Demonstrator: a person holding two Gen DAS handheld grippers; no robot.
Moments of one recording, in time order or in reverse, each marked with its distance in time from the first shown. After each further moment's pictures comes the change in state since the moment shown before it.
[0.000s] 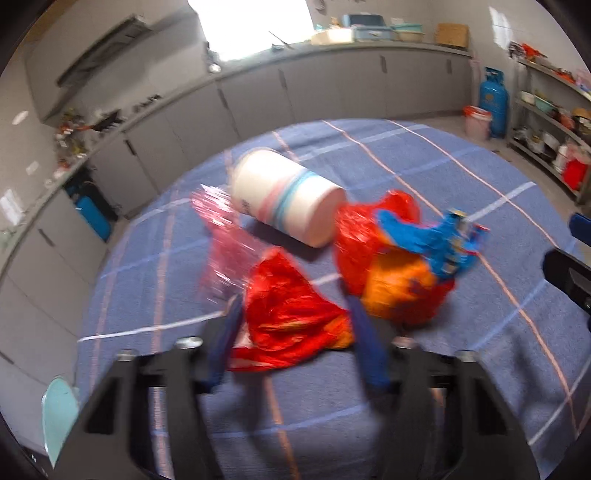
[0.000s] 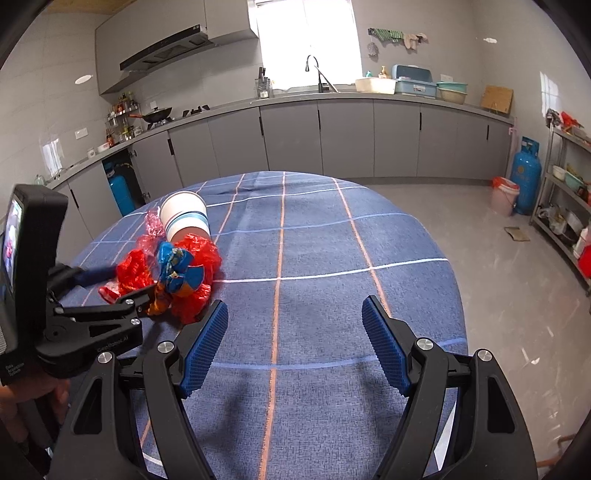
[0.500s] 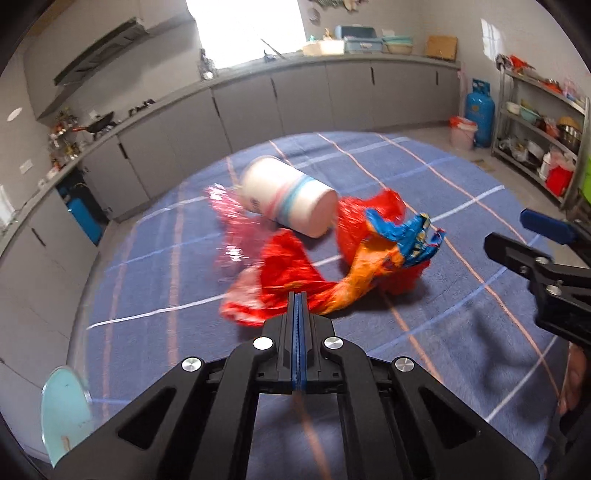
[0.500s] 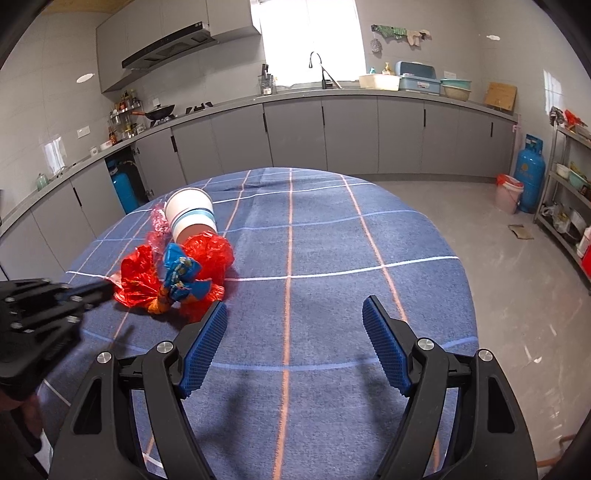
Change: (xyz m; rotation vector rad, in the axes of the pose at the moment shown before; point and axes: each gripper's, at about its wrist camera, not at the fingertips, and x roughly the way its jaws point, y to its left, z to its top) left arm -0.049 0.022 -0.022 -0.026 -0.065 -0.023; right arm 0.004 0.011 0.003 -0.006 0.016 0.016
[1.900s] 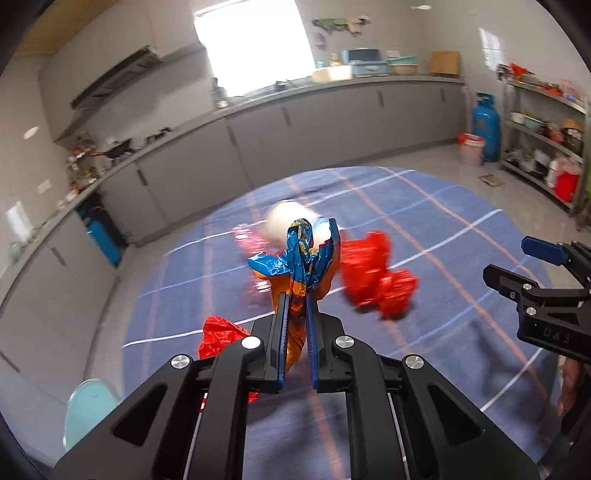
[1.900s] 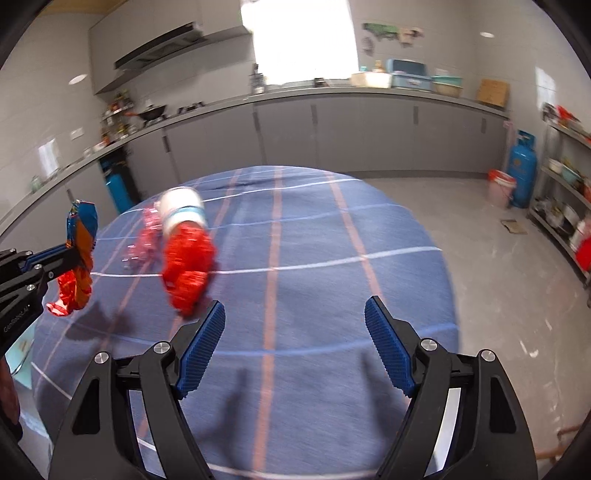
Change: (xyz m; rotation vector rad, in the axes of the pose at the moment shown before) left arm -0.040 0.000 0.009 0.018 -0.092 0.078; right arm -0.012 -0.006 -0.004 0.006 0.012 -0.011
